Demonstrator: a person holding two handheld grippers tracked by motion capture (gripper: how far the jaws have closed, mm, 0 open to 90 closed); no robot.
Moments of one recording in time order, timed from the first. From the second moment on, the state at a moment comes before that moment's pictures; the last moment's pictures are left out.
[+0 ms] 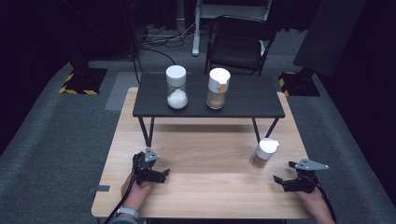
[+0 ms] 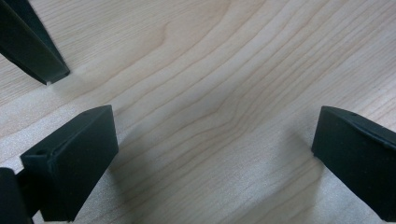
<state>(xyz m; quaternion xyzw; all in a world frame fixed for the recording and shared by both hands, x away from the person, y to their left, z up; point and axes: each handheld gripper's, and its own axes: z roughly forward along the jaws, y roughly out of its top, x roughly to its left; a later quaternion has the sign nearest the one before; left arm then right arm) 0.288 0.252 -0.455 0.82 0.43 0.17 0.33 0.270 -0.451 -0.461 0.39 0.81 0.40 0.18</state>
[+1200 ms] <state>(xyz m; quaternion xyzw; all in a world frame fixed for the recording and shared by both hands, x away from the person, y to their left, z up) 0.288 0.252 -0.455 0.82 0.43 0.17 0.33 0.273 -0.443 -0.458 0.39 0.82 0.38 0.18</state>
